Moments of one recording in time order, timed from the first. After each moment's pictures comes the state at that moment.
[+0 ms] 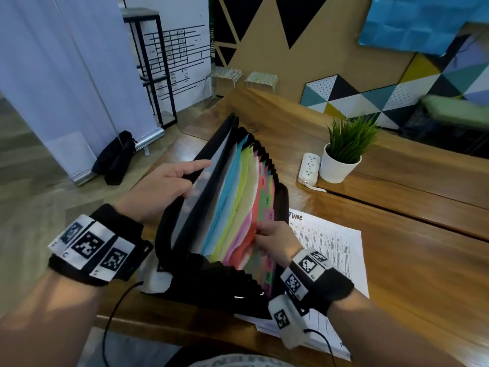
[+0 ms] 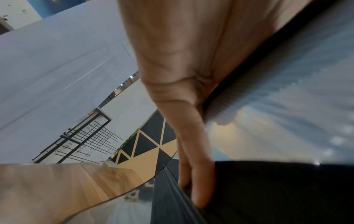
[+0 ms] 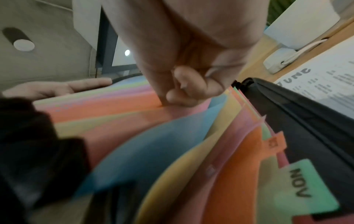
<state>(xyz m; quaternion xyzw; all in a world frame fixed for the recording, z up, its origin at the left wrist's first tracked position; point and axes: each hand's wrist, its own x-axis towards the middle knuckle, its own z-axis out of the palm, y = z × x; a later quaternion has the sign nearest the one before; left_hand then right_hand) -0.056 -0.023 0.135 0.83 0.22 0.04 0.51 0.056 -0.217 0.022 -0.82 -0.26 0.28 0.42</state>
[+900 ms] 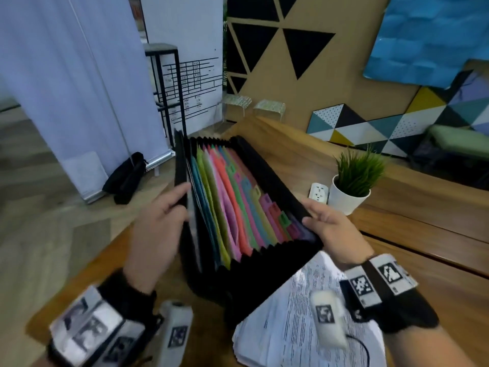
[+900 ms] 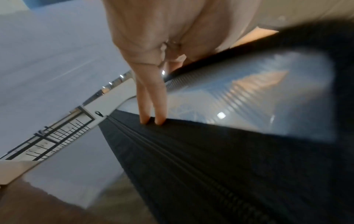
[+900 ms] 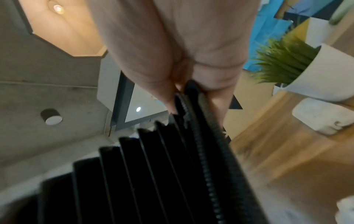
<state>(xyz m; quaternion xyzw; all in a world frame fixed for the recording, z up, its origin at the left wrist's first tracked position) -0.069 -0.043 0.131 0.74 0.31 0.30 0.51 0.113 -0.237 0.100 -0.65 -0.27 0.30 0.64</state>
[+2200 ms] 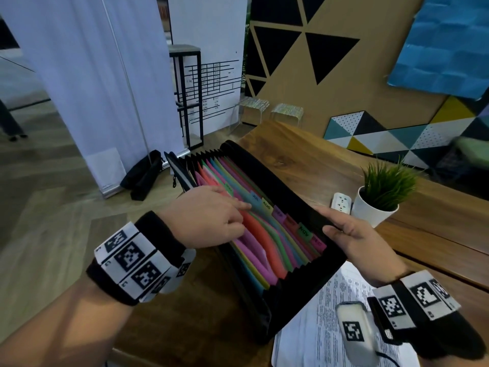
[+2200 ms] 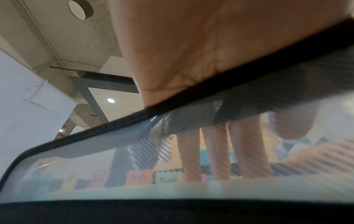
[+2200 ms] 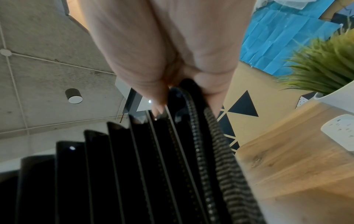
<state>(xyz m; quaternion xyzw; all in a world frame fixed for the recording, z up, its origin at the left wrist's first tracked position) -0.038 0.004 0.165 0.99 -0.03 -0.10 0.01 0.110 -0.225 0.110 -0.70 -0.37 0.26 0.55</state>
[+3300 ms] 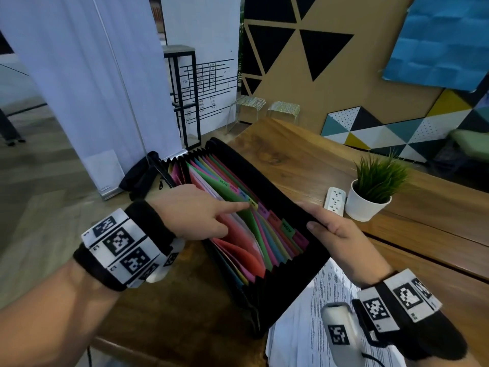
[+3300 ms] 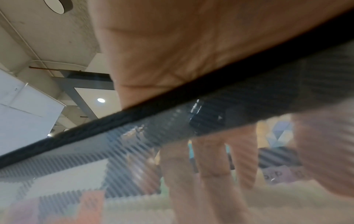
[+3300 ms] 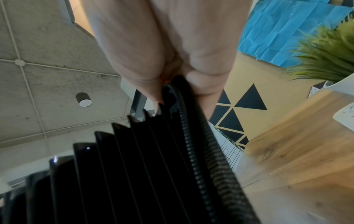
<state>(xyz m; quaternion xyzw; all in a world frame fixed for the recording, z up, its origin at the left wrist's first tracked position) -0.038 0.007 0.163 0.98 0.07 -0.16 0.01 0.095 -0.228 0.103 -0.70 -0.40 0.21 0.55</state>
